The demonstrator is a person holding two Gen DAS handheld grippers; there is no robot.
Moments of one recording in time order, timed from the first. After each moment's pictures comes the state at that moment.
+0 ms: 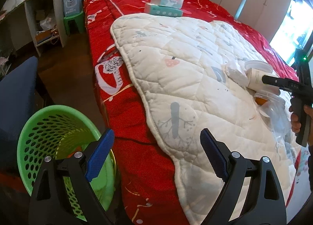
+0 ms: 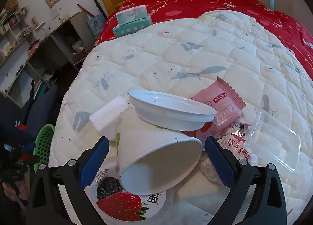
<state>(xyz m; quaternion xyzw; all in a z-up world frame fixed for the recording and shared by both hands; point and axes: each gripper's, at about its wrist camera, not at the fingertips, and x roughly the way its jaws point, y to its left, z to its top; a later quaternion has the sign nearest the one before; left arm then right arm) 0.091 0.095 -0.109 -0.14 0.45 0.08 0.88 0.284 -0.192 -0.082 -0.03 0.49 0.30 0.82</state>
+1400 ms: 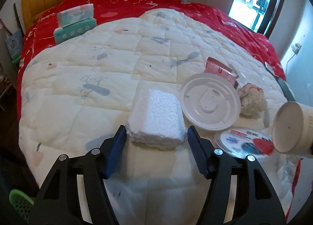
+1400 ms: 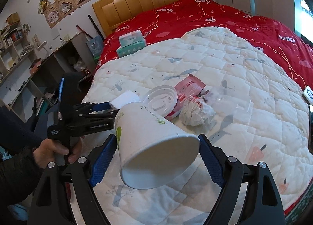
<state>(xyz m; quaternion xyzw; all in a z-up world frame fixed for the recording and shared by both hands) 0.250 -0.033 -0.109 -0.05 0.44 -0.08 0.89 0.181 -0.268 -0.020 0.02 0.43 0.27 0.86</state>
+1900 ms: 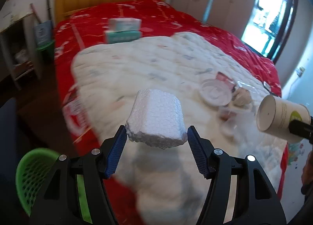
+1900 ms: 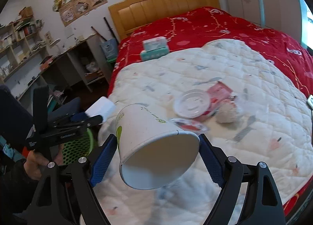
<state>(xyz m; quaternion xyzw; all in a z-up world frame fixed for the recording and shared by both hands) 0.113 0.053 -0.060 -0.09 0.39 0.00 0.92 0.117 -0.215 0.008 0.01 0.40 0.31 0.86</state>
